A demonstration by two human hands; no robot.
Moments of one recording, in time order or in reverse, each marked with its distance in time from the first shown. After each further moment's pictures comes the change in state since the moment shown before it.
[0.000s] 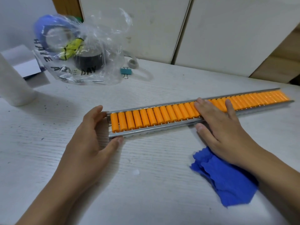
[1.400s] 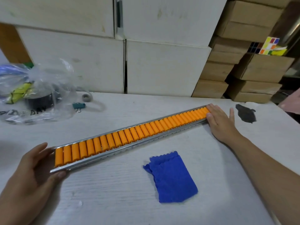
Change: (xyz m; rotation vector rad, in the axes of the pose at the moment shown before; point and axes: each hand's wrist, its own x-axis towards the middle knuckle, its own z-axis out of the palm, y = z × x) left_hand 0.017 -0.037 0.012 -0.175 0.015 0.012; right_hand -0.027 0.219 -0.012 -0.052 0.197 0.528
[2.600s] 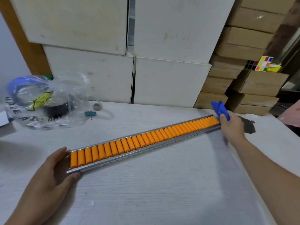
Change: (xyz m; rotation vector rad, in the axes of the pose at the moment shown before) left_hand -0.005 0.025 0.000 0.154 0.063 0.098; right_hand 0.008 -0.026 -0.039 0.519 0.299 0.444
